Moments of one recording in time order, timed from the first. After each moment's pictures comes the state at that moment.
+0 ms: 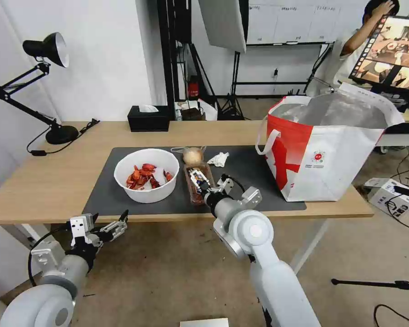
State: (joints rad) left arm 1.62 -1.22 -0.76 -2.29 -0.66 0.46 -0.11; right arm -0.97 1.51 0.12 1.98 1.37 -0.27 0.63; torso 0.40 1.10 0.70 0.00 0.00
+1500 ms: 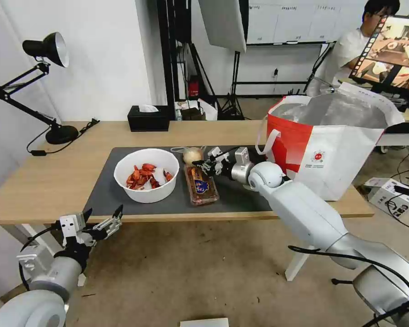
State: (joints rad) left arm 1.67 -1.24 -0.81 -2.34 -0.67 0.41 -0.08; right arm -0.30 1.16 -0.30 1.18 0.64 -0.26 -0.47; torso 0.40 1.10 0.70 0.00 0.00
